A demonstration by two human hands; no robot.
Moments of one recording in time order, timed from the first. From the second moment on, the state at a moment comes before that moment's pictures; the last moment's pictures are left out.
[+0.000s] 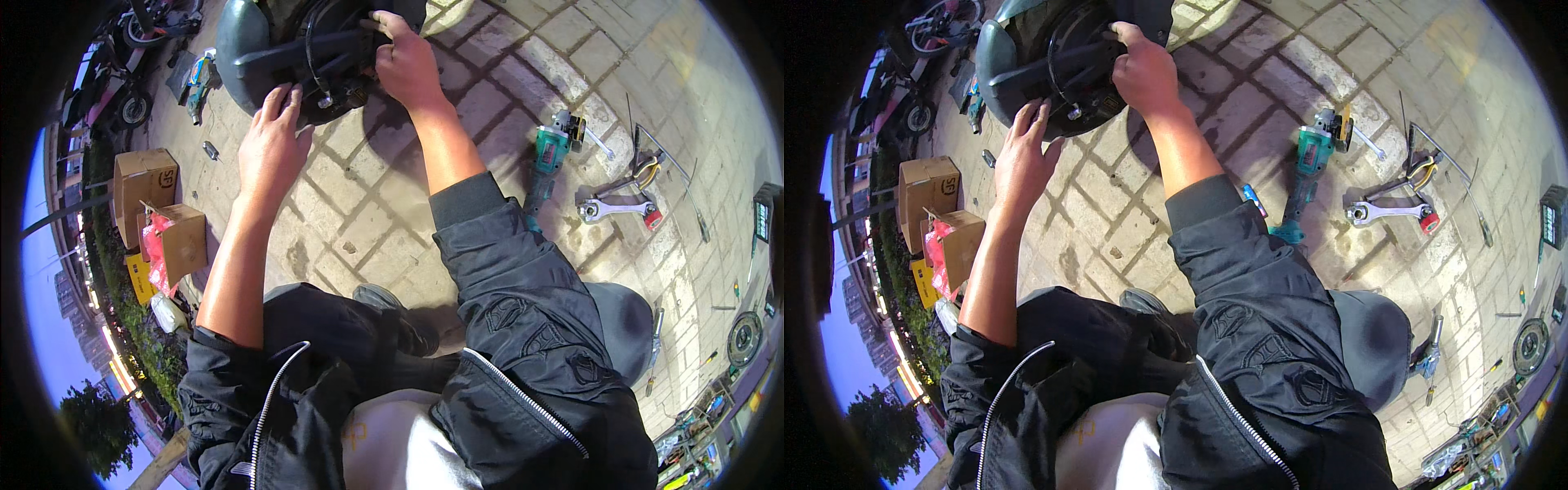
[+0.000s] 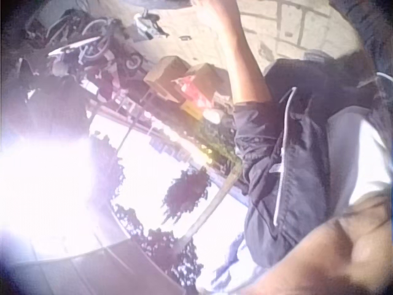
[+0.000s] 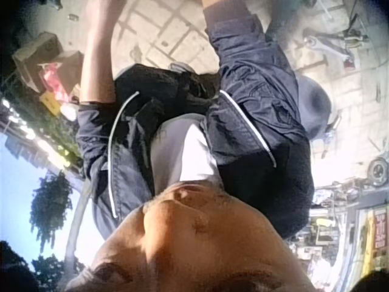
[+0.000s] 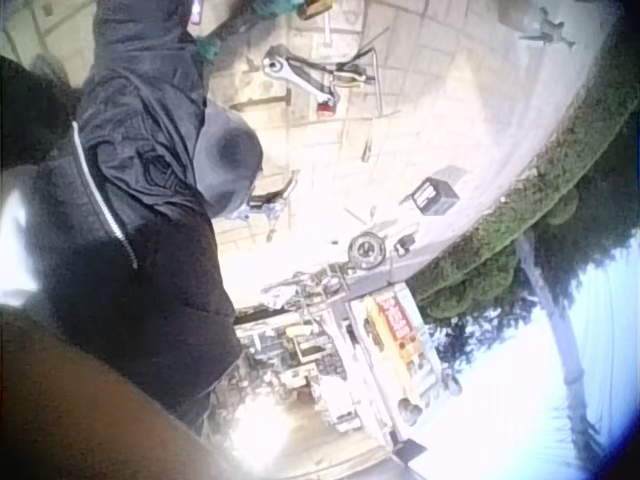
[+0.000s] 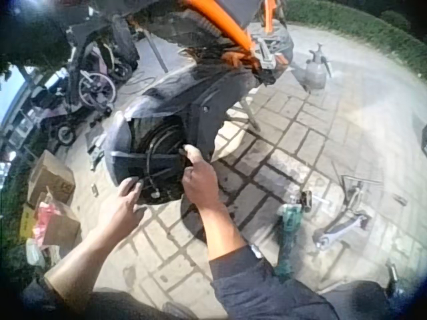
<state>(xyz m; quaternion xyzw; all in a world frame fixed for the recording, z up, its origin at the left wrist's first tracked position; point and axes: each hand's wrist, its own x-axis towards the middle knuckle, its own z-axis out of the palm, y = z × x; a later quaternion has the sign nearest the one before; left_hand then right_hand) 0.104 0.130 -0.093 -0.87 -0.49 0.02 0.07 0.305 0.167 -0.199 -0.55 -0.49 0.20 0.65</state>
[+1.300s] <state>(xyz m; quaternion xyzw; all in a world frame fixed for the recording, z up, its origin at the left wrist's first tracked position) 0.092 0.116 -0.106 -0.85 -0.52 -0.10 -0.01 0.312 0.180 -0.227 -0.53 -0.49 0.33 0.61</state>
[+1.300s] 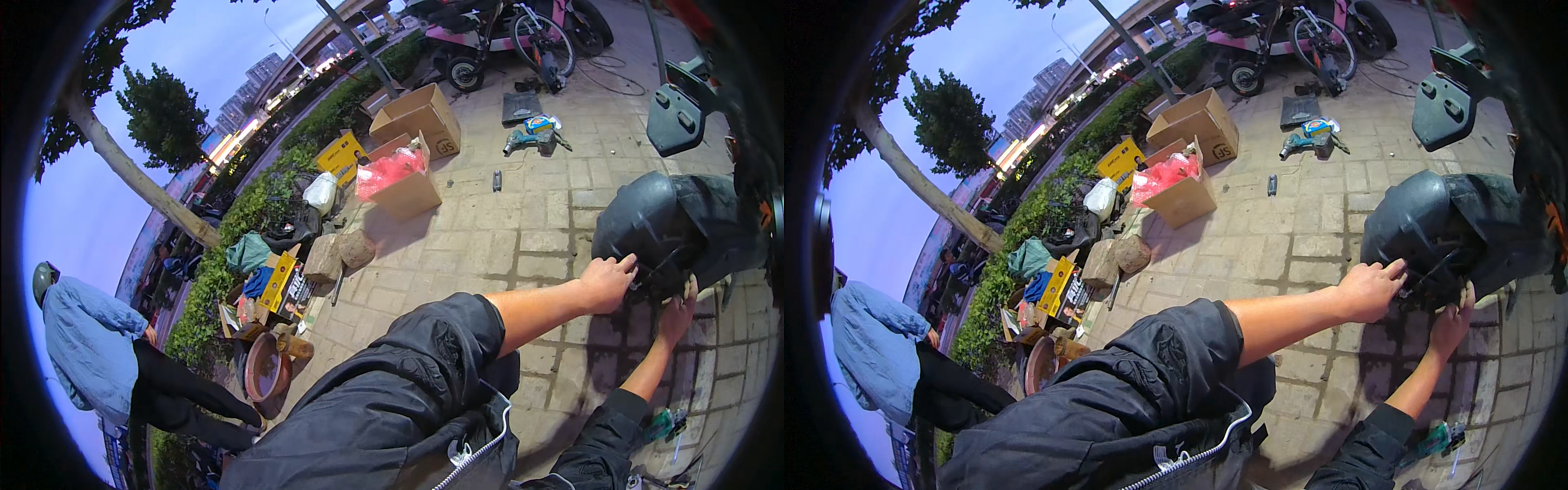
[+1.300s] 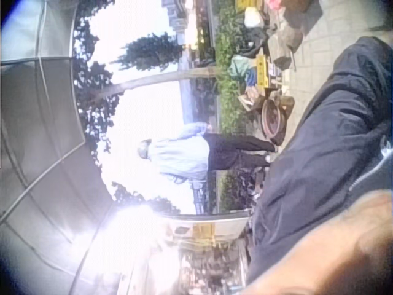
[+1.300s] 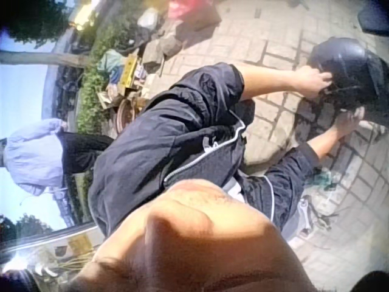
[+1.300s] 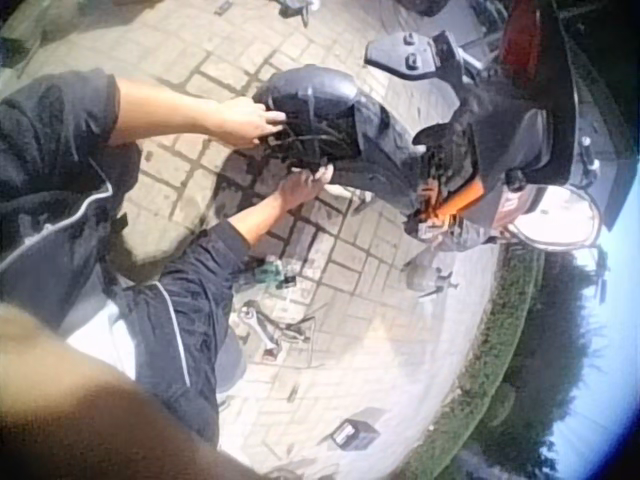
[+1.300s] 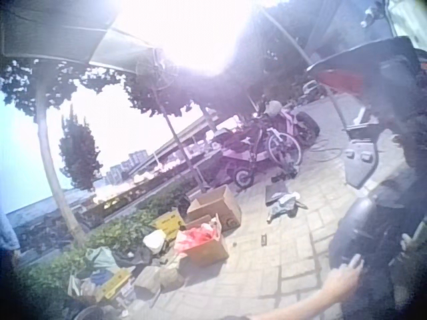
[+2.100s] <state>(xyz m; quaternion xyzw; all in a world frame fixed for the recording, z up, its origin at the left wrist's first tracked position) 0.089 0.110 -0.115 -0.85 -0.53 -0.09 0.01 0.303 0.171 -0.225 -0.51 -0.57 0.20 0.61</state>
